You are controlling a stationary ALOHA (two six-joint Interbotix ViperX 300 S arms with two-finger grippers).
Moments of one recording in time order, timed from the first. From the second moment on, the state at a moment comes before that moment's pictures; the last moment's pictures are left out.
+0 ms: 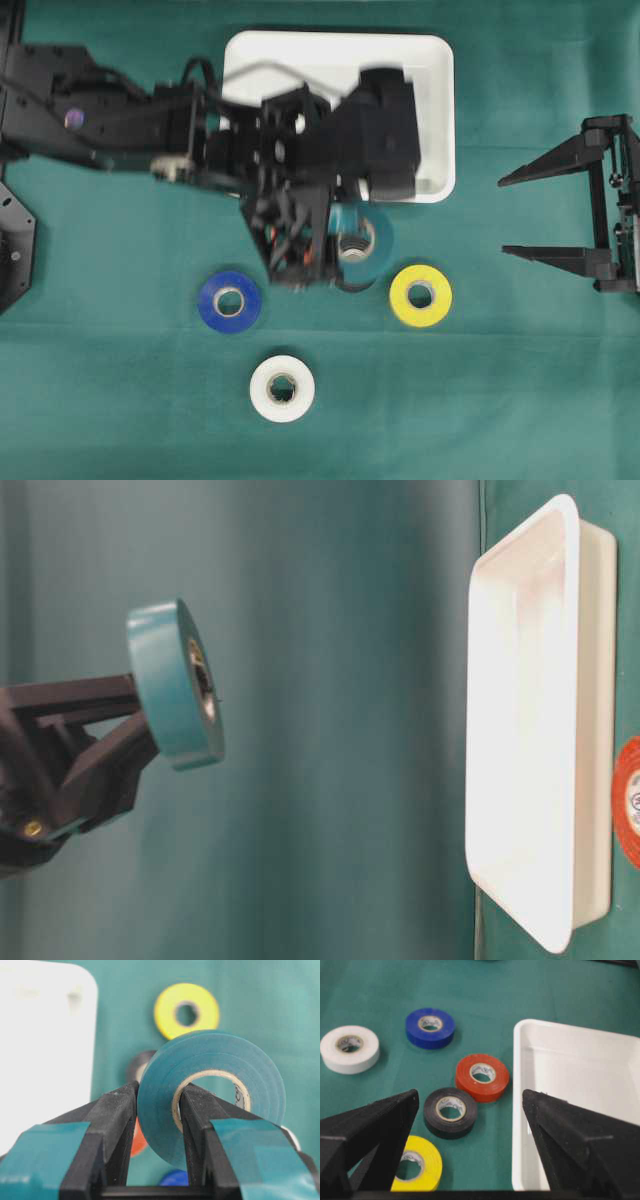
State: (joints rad) left arm 0.02 0.01 -0.06 0.03 0.97 -0.11; right arm 0.00 -0.83 1.13 -0.01 -0.04 0.02
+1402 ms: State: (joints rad) left arm 0.35 0.04 -0.05 0.03 0.95 -0.04; right arm 0.00 -0.83 1.13 -0.01 -0.03 0.02
